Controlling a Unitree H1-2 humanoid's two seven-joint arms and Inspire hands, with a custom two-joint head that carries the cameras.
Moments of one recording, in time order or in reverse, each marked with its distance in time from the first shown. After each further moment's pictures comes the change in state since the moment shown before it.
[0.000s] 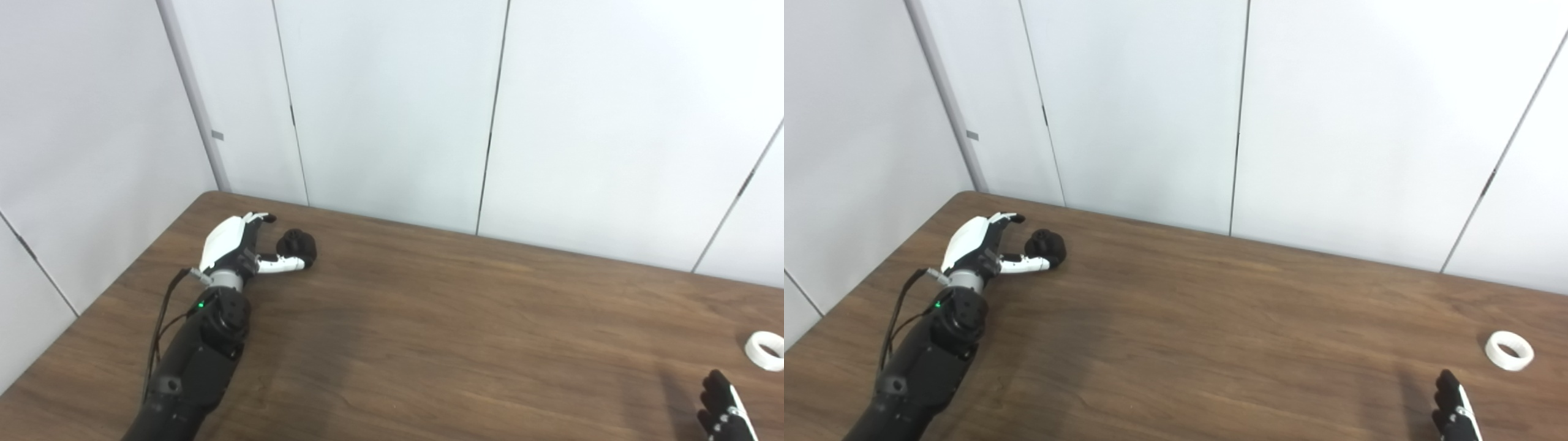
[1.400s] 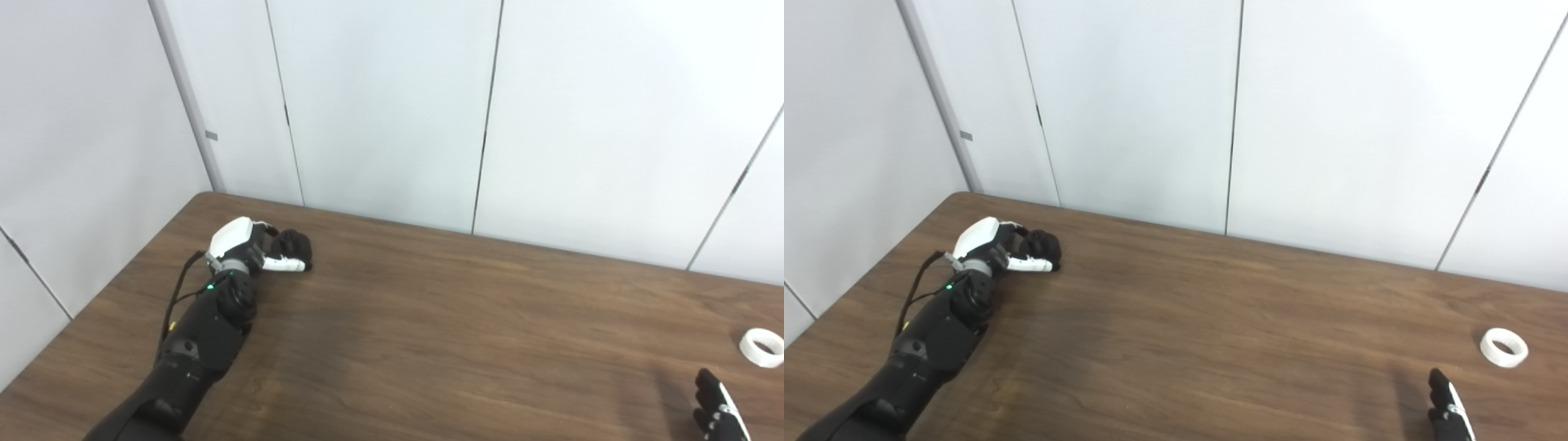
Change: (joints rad) left arm -0.129 0.039 -0.129 0.230 -0.017 0.035 -0.012; right arm 0.004 0.001 0.008 -0.008 -0.039 0.006 -0.016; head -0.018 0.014
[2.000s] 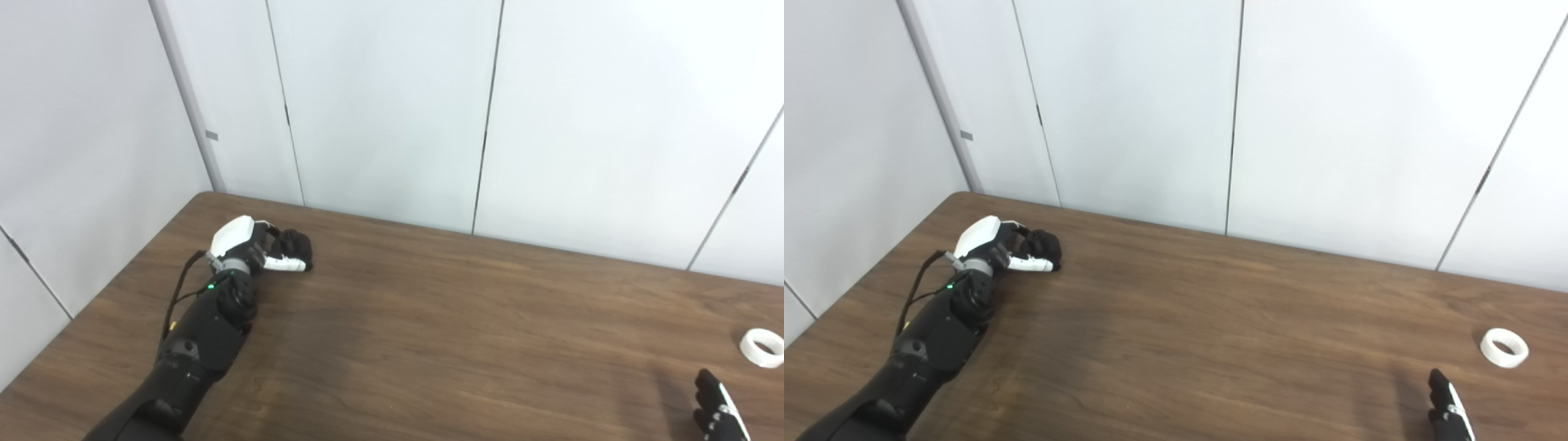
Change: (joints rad) left arm 0.000 0.000 -0.008 -0.002 0.001 -0.009 0.001; right arm 0.002 0.000 0.000 -0.002 -0.002 0.001 -0.001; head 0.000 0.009
